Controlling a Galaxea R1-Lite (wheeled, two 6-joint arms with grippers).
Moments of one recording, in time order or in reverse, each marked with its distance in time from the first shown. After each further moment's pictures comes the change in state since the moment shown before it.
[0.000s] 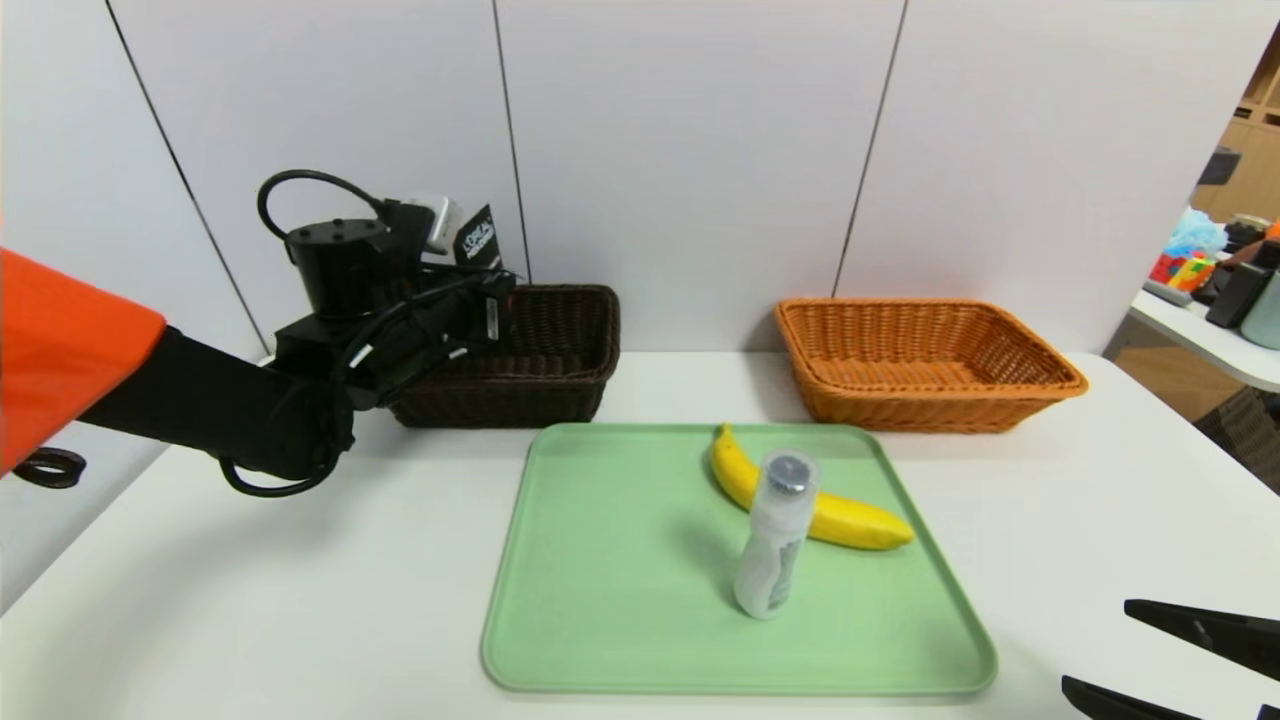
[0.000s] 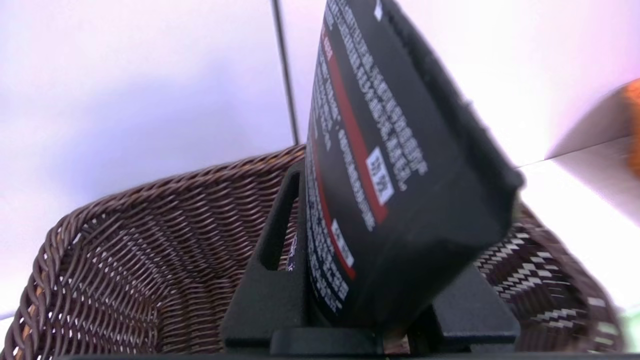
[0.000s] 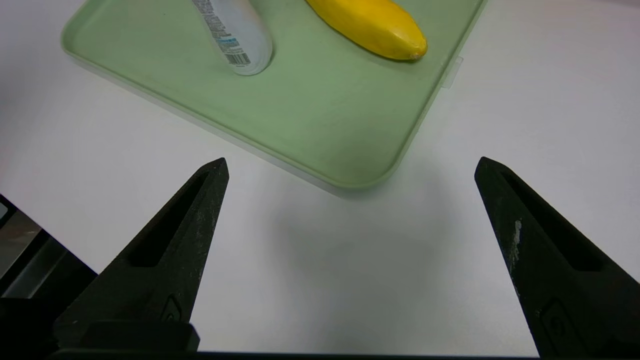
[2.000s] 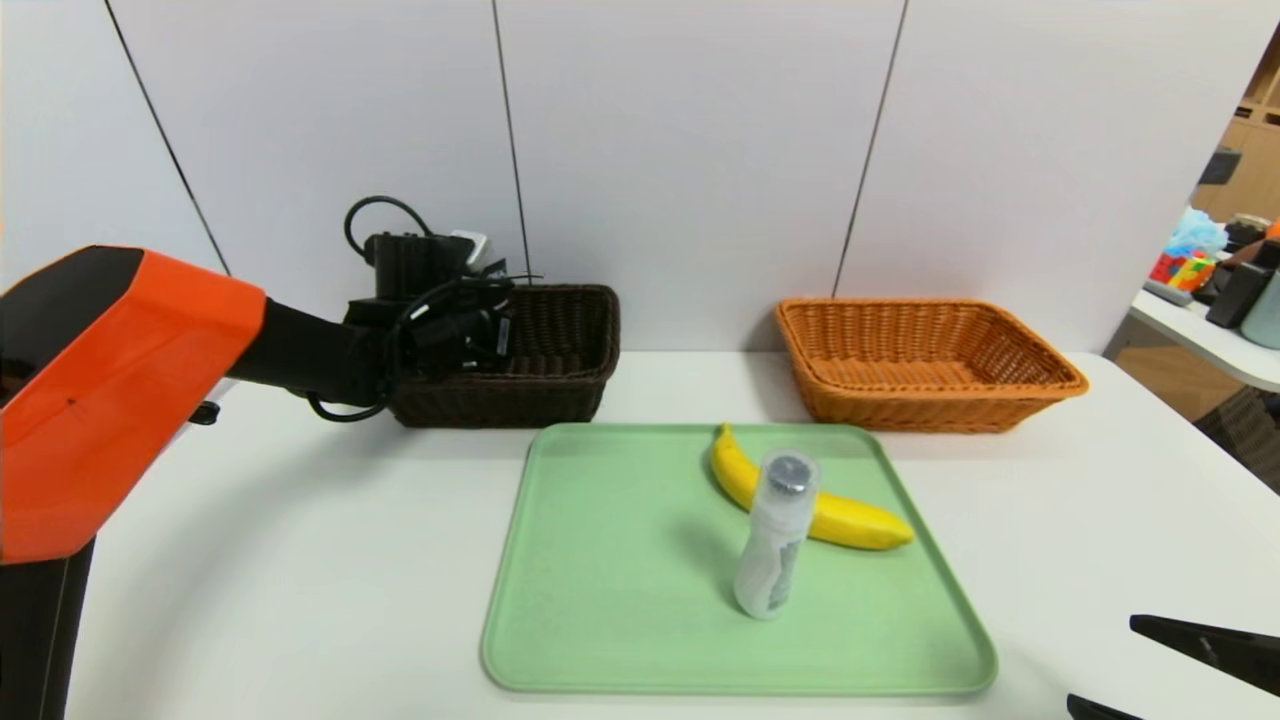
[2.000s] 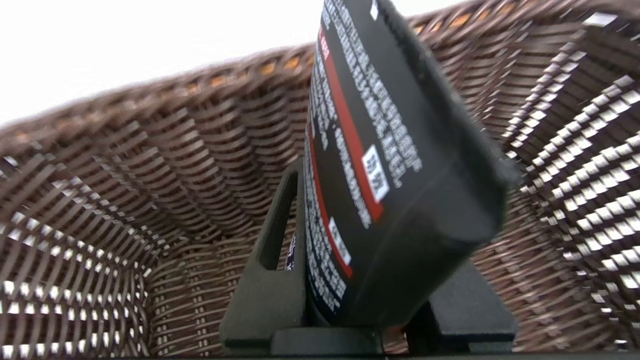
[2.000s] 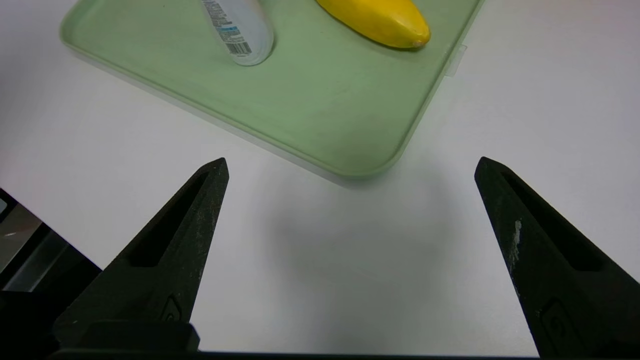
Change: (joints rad) left arm 0.064 0.225 -0.396 0.477 -0.006 0.005; right arm 0.000 -0.030 0.030 0.000 -0.001 0.003
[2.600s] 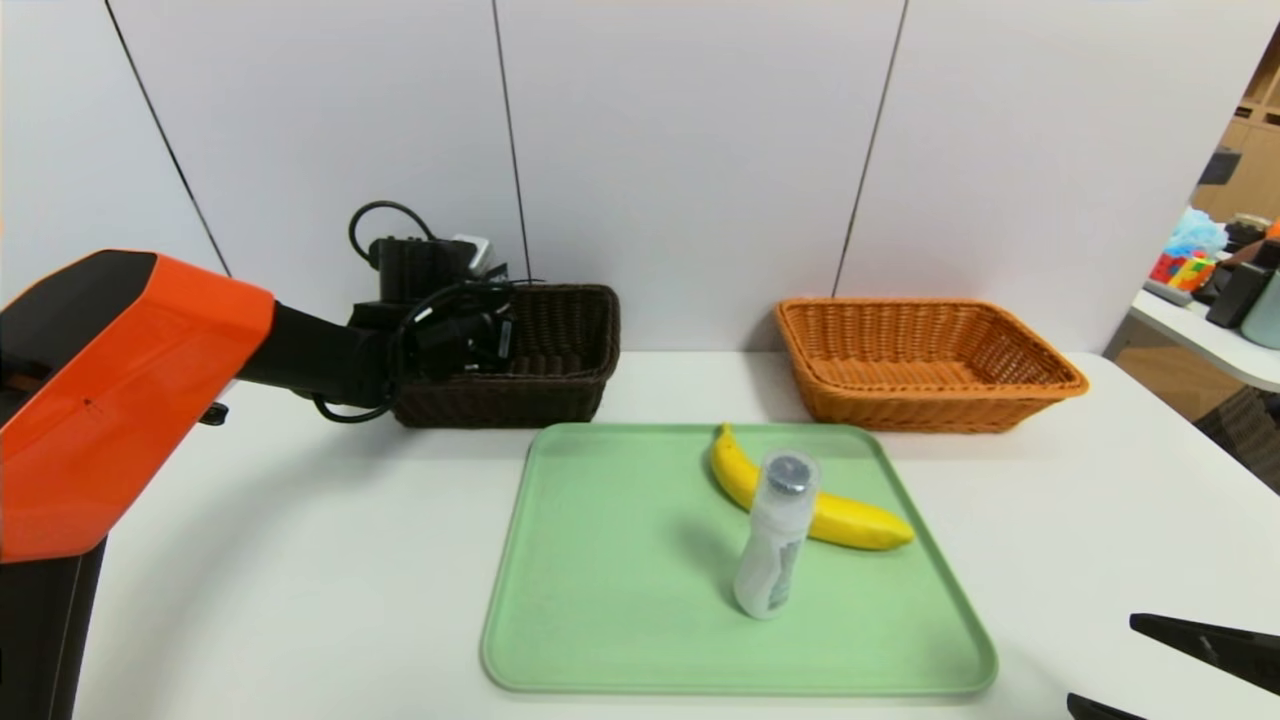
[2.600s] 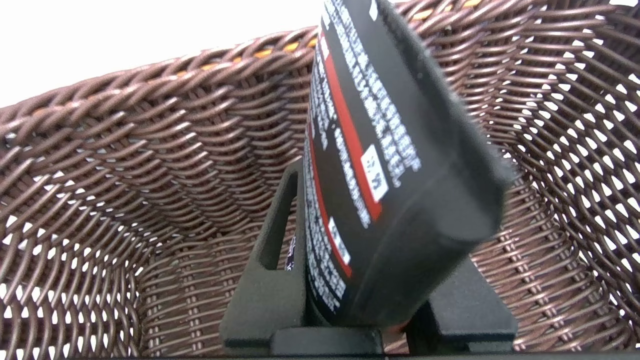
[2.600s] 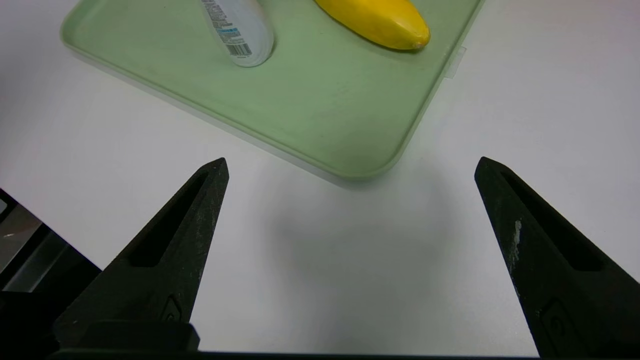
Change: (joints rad) left arm 0.001 0.014 -0.014 0.006 -0.001 -0.002; right arm 0.000 0.000 -0.002 0.000 0.000 -0.001
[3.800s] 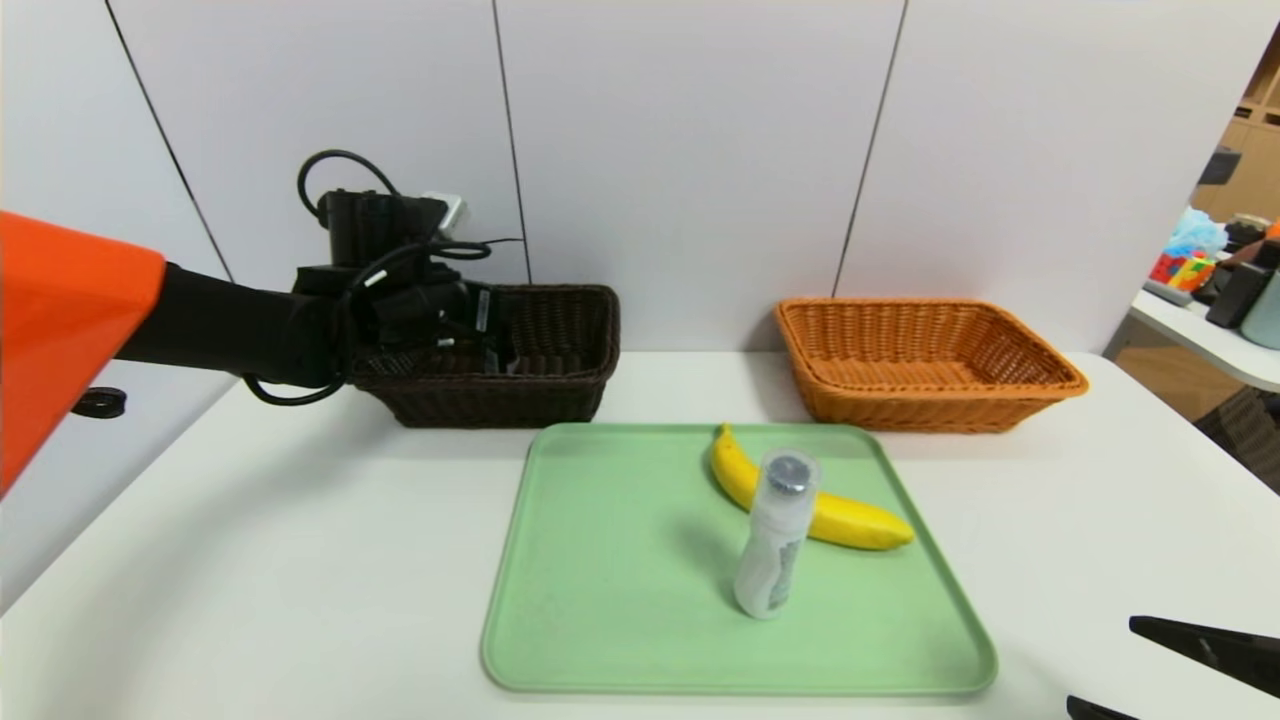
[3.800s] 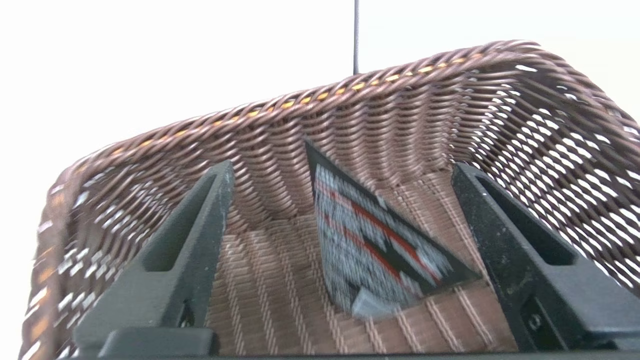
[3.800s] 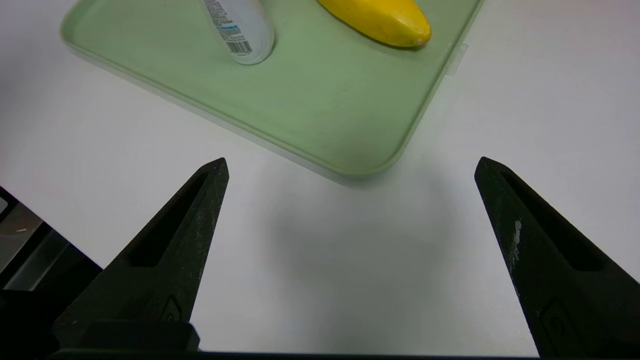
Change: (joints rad) left arm -0.001 -0.183 0.096 0.045 0.003 0.010; right arm 0.000 -0.002 0.004 0.000 0.002 0.001
